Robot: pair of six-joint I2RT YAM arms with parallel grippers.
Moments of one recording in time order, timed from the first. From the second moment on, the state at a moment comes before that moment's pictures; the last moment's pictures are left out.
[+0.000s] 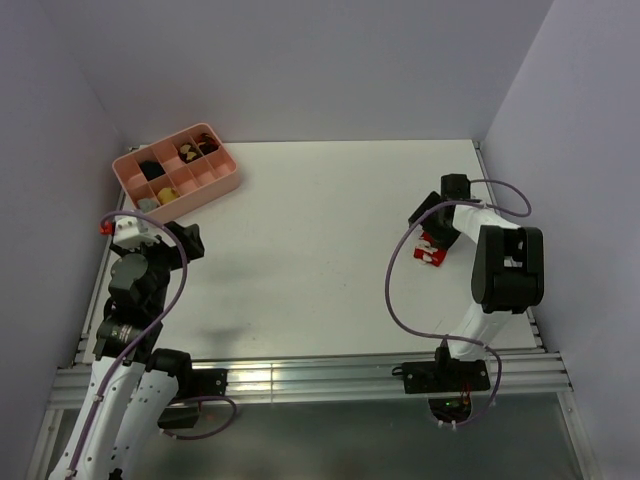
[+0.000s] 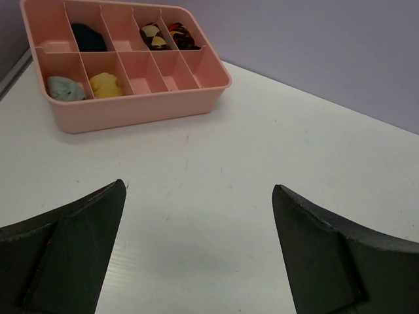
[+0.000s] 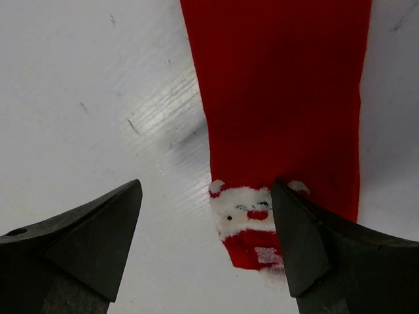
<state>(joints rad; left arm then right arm) -0.19 0.46 0.59 -0.24 -0.25 -0.38 -0.08 1.71 1.04 -0.38 0.00 0.67</state>
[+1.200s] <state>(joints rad) -0.20 0.45 0.58 -0.24 -0.25 -0.38 0.49 1.70 1.26 -0.44 0.02 0.54</state>
